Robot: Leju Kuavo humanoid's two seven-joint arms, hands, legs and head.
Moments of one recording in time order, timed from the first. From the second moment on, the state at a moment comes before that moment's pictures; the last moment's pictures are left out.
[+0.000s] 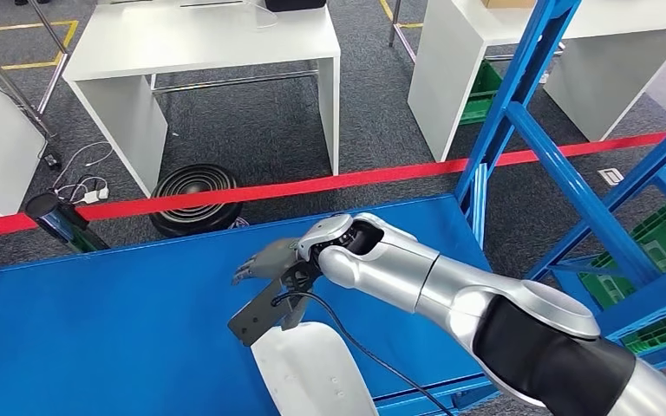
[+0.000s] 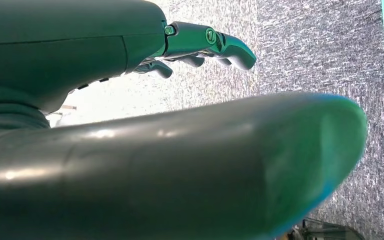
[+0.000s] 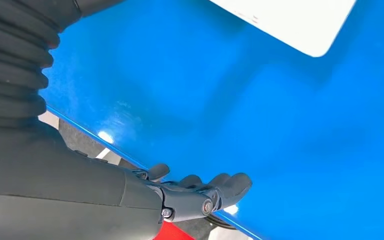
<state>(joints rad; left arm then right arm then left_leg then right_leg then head) -0.17 -0.14 1.13 -0.18 -1.28 0.04 0.17 -0.95 0.02 1.06 -0.94 0.53 0.65 -0.26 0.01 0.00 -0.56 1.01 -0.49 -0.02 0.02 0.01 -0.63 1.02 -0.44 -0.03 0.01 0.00</state>
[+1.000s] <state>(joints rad) -0.17 -0.13 1.12 -0.18 -1.29 0.03 0.16 -0.96 -0.01 1.09 -0.92 0.48 0.56 -0.21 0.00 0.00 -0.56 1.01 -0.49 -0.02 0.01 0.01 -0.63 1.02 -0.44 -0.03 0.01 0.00</state>
